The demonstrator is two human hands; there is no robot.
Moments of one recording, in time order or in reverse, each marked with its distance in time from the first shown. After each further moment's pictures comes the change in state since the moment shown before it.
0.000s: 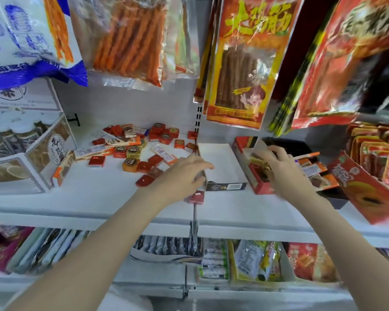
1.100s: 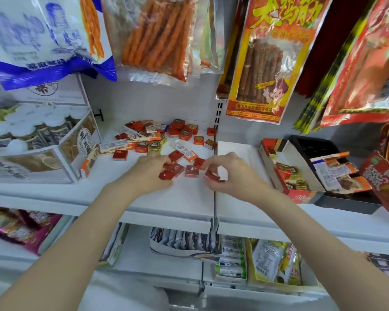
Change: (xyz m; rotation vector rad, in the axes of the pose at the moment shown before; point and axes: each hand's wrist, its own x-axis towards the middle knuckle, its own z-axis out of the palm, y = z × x) left_hand -0.047 -0.072 -0.038 0.144 -0.039 -0.380; right_hand 0.009 -0.123 0.009 0.517 -0.164 -0.396
